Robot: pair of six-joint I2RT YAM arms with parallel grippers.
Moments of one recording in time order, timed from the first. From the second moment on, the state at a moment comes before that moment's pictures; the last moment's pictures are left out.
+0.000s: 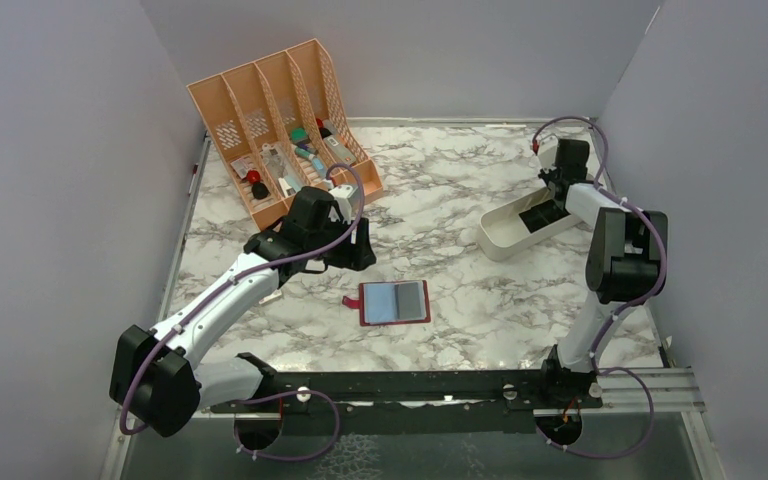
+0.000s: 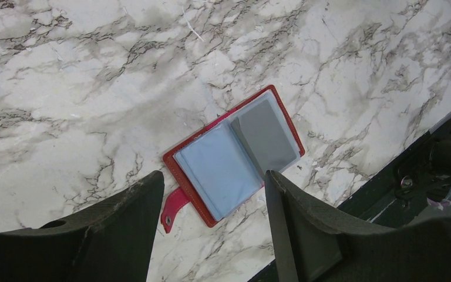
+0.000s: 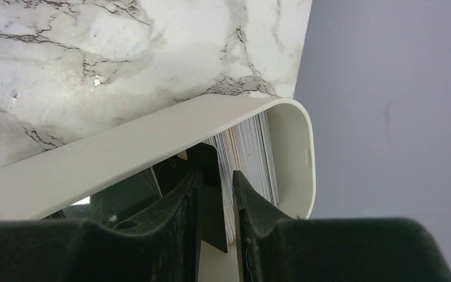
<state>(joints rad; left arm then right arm) -0.54 1.19 0.90 -0.44 0.27 -0.31 -0.10 1.88 1.21 -0.04 0.31 -0.69</state>
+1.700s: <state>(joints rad) -0.53 1.19 0.89 -0.44 0.27 -0.36 0.23 1.46 1.37 -0.65 0.17 0.18</state>
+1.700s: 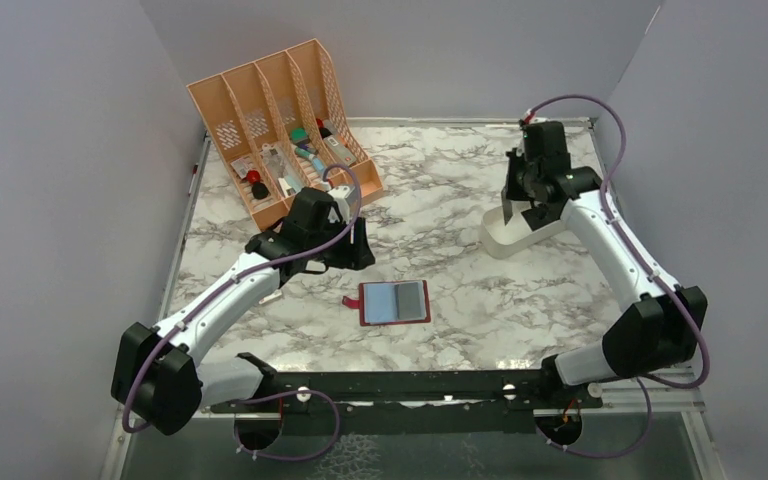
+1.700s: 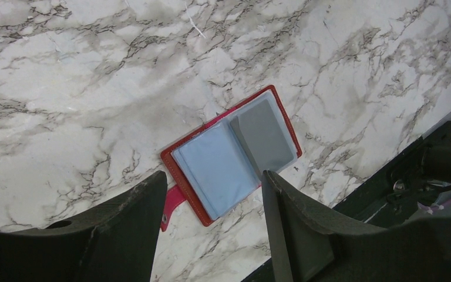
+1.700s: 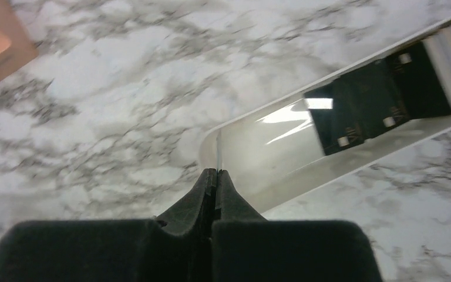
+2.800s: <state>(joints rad) -0.53 1.37 0.54 -0.09 0.34 -0.63 0.56 1.28 0.50 0.21 -0.43 0.79</state>
